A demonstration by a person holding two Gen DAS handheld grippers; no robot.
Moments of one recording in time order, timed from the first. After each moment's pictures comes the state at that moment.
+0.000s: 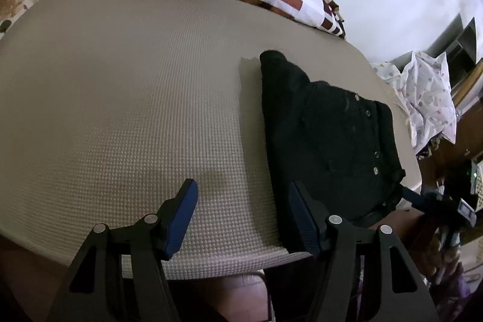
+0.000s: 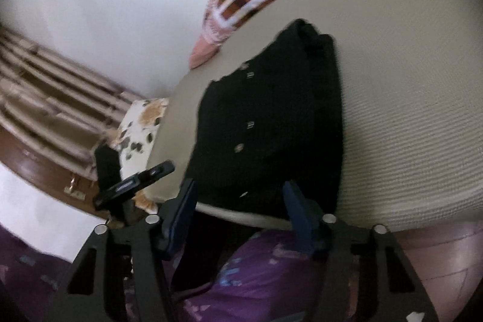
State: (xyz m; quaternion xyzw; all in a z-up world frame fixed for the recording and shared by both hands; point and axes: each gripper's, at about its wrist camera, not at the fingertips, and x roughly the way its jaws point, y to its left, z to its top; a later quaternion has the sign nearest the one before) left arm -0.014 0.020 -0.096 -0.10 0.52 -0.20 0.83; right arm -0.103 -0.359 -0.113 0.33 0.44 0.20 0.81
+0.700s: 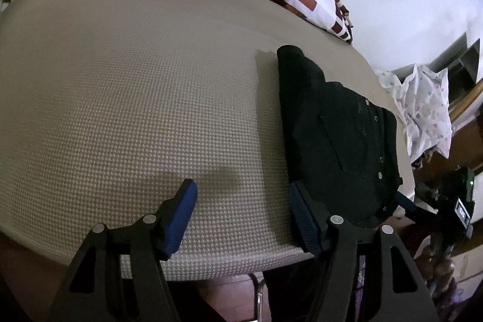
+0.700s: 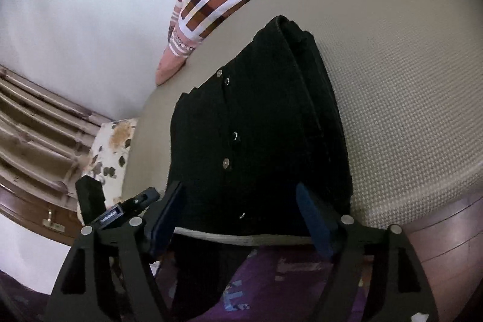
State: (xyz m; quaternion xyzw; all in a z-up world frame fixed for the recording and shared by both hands) left arm -0.011 0.039 -0.112 -0.14 0.53 -0.20 0.81; right arm -0.090 -0.332 -0.112 0.34 0.44 0.11 0.82
